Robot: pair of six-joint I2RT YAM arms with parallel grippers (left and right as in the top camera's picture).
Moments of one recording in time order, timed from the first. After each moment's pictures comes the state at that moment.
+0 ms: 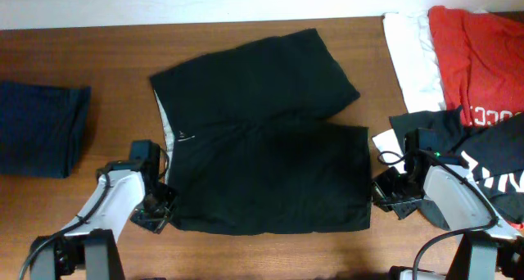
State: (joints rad) left arm 0.05 1.53 0.73 -0.91 0.01 -1.05; right arm -0.17 1.45 0.72 -0.87 -0.23 0.86
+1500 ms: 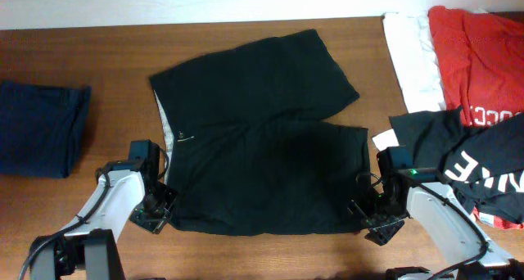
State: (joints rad) left arm 0.05 1.53 0.73 -0.91 0.00 -1.01; right arm 0.03 1.33 0.61 -0.95 -0.29 0.92
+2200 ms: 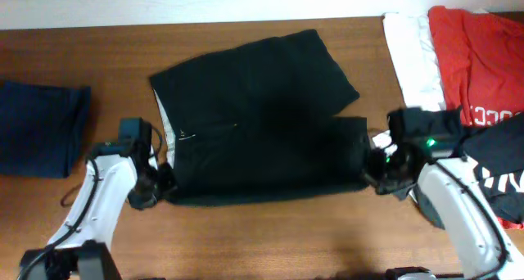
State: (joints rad) left arm 0.05 1.51 0.94 -1.03 0.06 -0.38; right arm 0.03 1.34 0.98 -1.07 -0.14 0.71
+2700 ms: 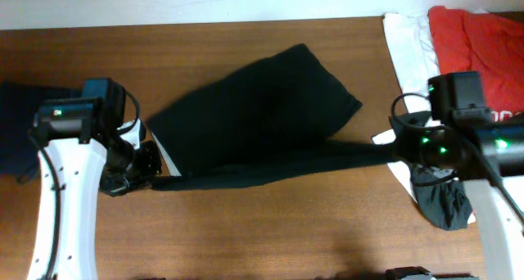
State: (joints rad) left arm 0.04 1.46 1.52 -1.68 0.15 -0.23; right arm 0.04 1.26 1.52 -1.46 0.02 0.59
